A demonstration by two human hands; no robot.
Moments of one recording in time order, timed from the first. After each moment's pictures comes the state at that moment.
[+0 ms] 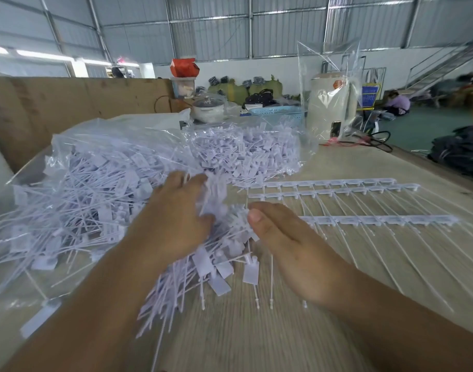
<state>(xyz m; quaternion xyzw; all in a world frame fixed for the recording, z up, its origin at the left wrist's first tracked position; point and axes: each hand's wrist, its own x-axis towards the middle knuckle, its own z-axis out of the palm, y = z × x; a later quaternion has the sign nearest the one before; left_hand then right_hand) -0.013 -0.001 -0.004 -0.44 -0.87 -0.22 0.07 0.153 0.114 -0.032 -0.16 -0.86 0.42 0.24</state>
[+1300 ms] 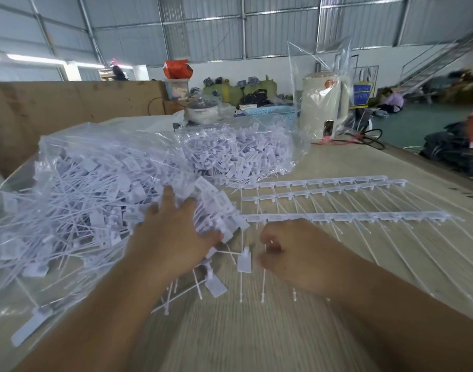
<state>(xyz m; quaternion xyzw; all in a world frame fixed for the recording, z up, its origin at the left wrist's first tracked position) -0.006 0.005 -0.021 -0.37 -0.92 -0.11 0.04 0.160 0.140 -0.034 -0.23 -0.95 0.20 0.11</state>
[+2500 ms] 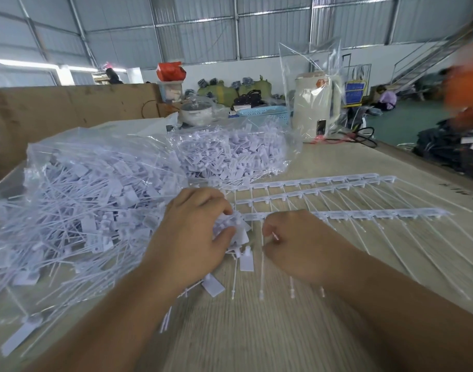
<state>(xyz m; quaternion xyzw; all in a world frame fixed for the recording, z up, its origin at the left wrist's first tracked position) 0.013 0.023 -0.026 -0.58 -0.74 -0.26 0.22 0.161 0.150 -0.028 -0.27 -0.93 0.20 0.14</state>
